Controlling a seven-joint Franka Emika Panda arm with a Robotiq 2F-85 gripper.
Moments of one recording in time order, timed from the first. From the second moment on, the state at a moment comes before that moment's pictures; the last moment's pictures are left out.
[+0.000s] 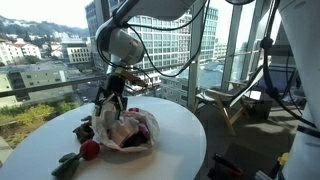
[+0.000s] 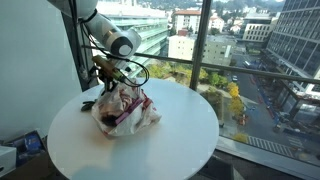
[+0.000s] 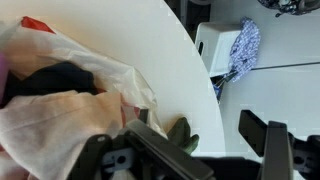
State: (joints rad) arm -0.07 0.46 0.16 -1.76 0.53 1.84 -0.29
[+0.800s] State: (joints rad) arm 0.03 0.36 0.07 -1.79 0.20 1.84 0.11
